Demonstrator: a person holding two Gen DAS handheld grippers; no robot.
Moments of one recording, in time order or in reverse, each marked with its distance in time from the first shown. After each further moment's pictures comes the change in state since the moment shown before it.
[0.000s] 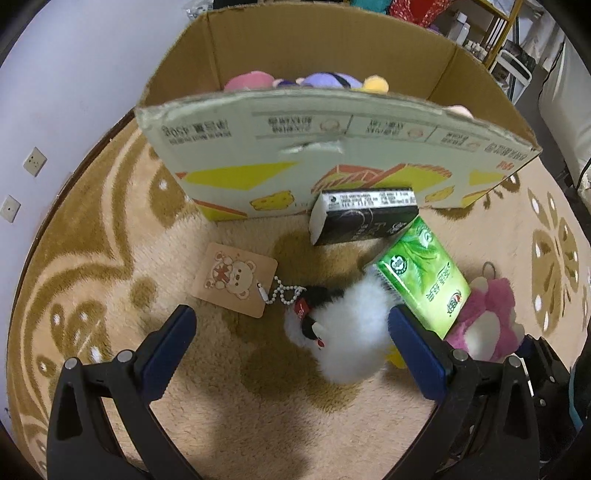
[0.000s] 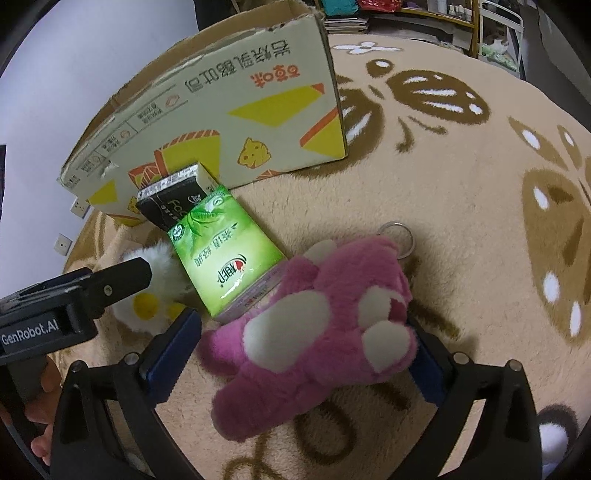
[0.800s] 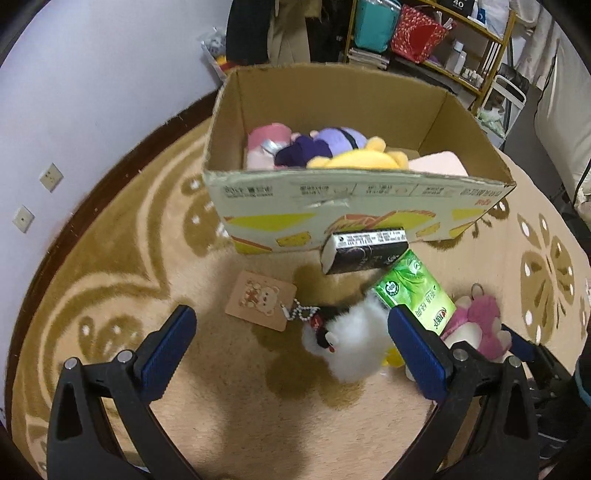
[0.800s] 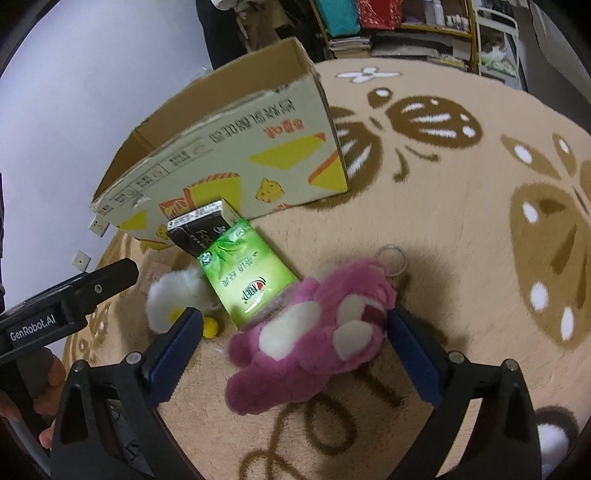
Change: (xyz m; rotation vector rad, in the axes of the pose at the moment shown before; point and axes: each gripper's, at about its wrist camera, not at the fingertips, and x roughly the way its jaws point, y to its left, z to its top) left arm -0.040 0.010 -0.003 -0.020 -0.131 0.012; right arm -0.034 -0.011 0.001 0.031 -0.078 0.077
